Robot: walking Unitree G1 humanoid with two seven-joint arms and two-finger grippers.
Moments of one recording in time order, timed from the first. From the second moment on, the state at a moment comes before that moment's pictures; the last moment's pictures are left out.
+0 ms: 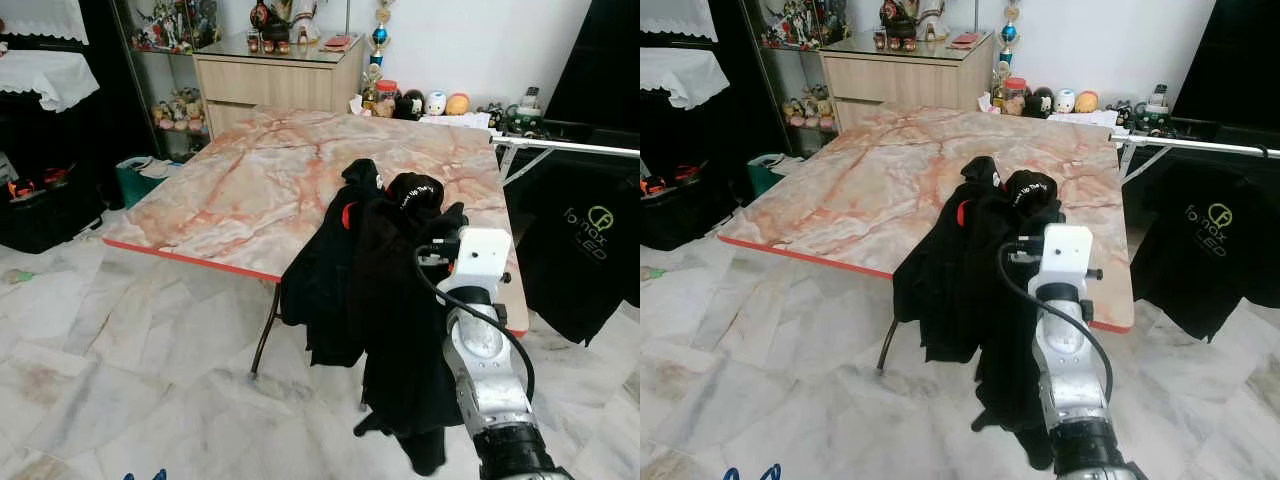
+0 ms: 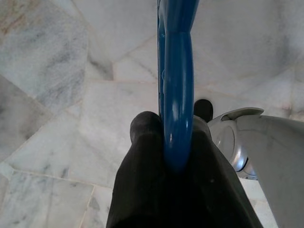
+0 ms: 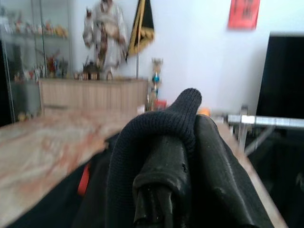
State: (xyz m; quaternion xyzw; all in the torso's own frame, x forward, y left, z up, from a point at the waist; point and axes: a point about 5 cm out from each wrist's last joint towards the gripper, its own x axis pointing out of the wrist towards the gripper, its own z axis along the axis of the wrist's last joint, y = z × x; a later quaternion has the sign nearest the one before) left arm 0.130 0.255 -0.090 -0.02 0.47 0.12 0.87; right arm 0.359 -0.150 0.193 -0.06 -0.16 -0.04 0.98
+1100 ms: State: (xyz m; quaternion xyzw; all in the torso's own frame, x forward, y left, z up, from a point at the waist) left arm 0.138 0.259 -0.086 -0.01 0.47 0.12 0.87; right arm 0.402 -0.128 0.306 -0.08 -0.29 0.00 0.95
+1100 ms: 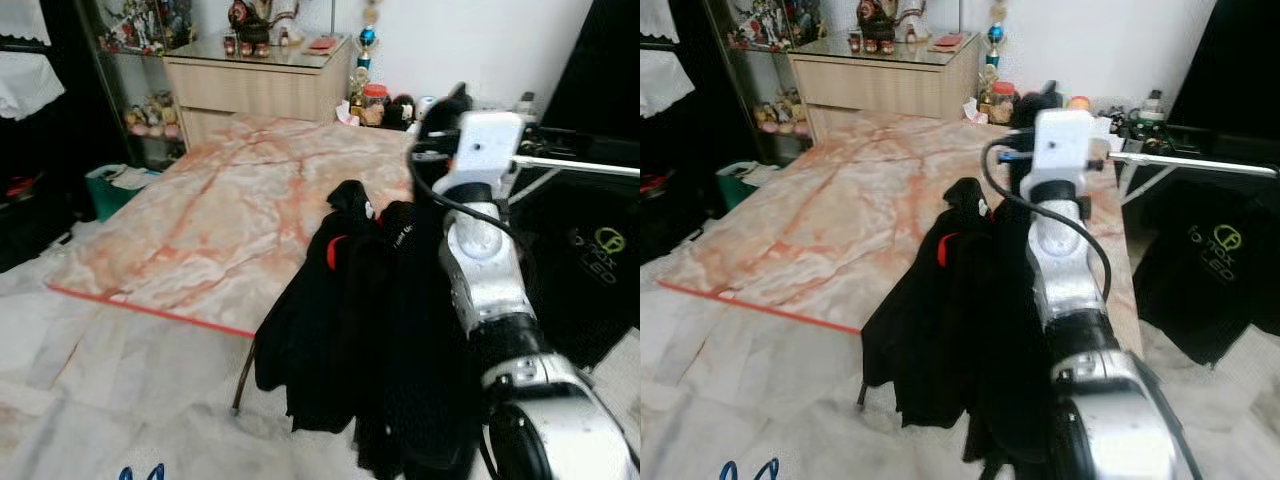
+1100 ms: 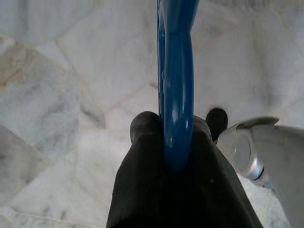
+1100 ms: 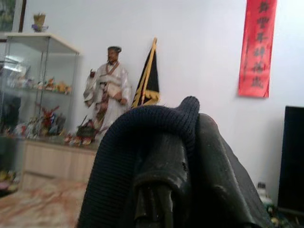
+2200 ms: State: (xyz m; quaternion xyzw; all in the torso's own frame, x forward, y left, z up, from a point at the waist) left arm 0.140 0.238 -0.092 -0.01 0.48 0.09 0.87; right arm 0.335 -0.152 0.167 -0.05 -0.11 0.02 0.99
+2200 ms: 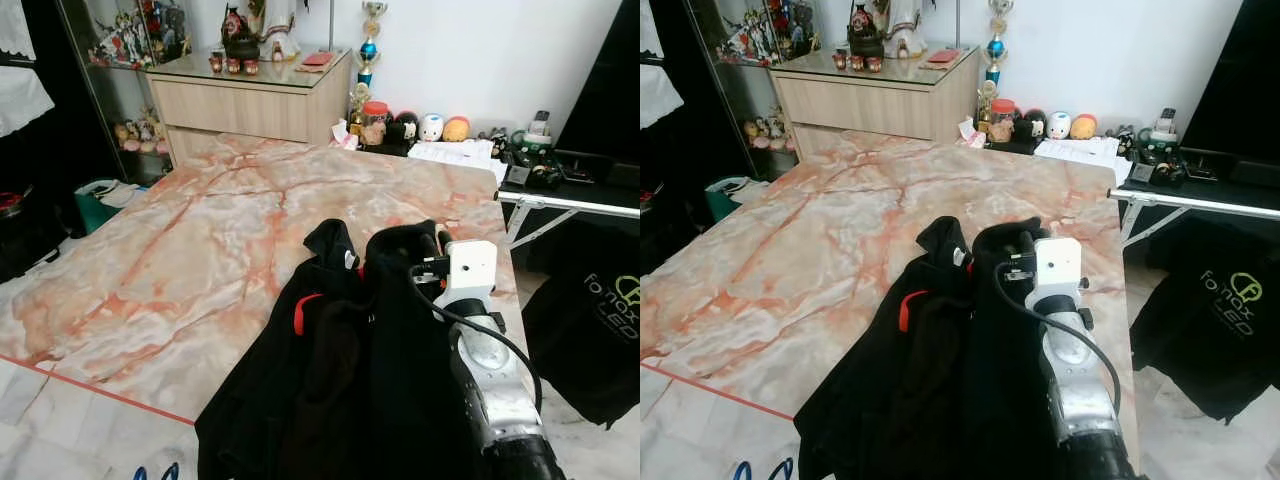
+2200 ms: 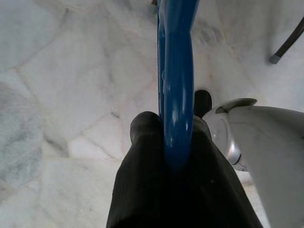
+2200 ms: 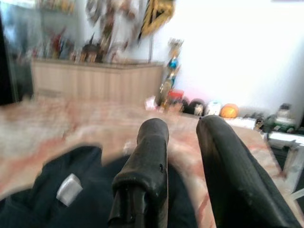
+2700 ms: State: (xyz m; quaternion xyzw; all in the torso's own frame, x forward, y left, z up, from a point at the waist) left arm 0.150 0.216 -0.093 -0.01 0.48 0.08 0.88; right arm 0.306 -0.150 0.152 -0.05 -0.07 0.01 1.00
